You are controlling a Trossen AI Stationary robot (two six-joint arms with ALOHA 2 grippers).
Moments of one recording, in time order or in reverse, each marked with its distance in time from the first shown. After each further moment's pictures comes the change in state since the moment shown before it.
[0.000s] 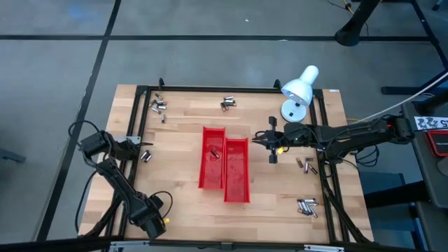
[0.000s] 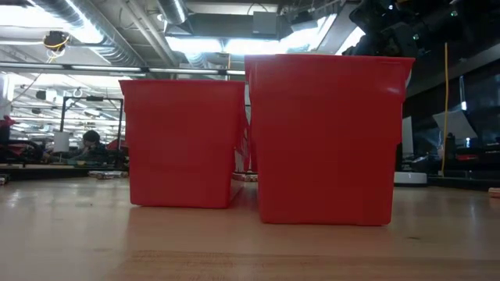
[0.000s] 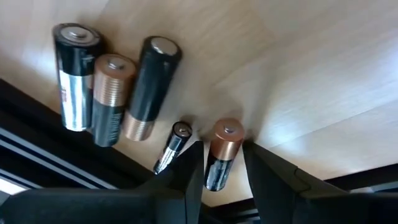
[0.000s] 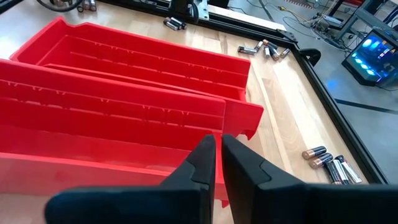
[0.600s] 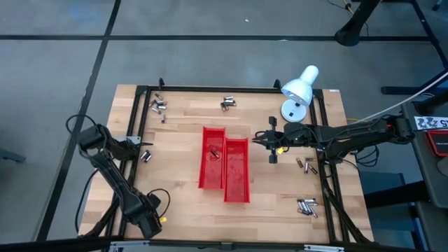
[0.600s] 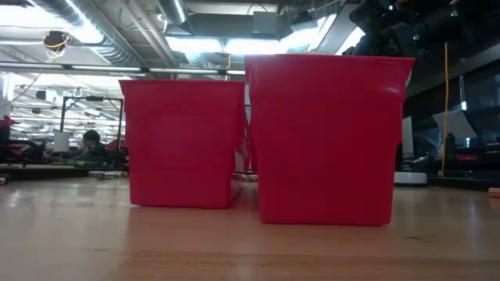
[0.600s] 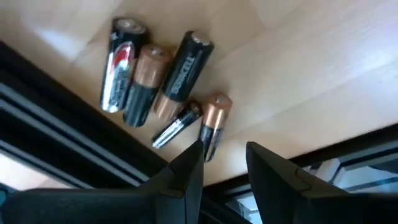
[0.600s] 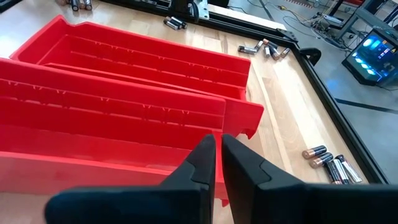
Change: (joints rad) left arm -0.008 -0.103 -0.004 -0.013 -0.041 -0.084; right arm 0.000 0.000 0.000 -0.002 0.000 0.000
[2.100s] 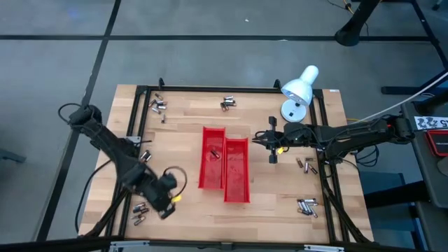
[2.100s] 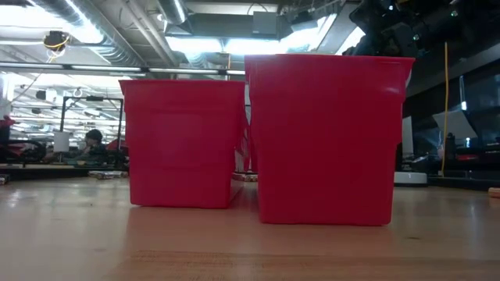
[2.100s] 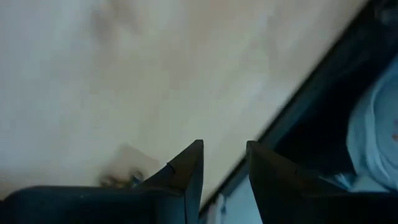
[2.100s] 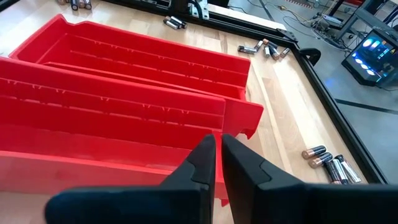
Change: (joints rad) left arm 0.218 -0.315 0.067 -0.075 -0.335 0.433; right arm 0.000 0.000 0.000 -0.002 0.000 -0.003
